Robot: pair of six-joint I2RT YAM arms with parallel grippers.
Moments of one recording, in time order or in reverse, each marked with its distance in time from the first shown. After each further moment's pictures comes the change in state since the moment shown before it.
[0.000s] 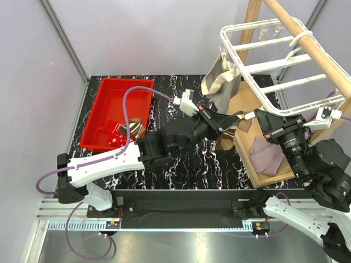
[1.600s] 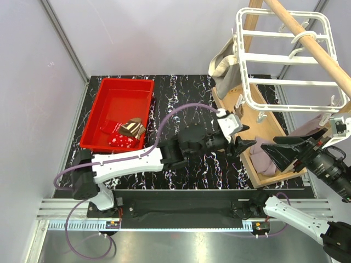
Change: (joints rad) left arm -0.001 0.125 -0.097 0.361 0.424 1.294; right arm 0.002 0.021 0.400 -0.527 -0.393 -0.369
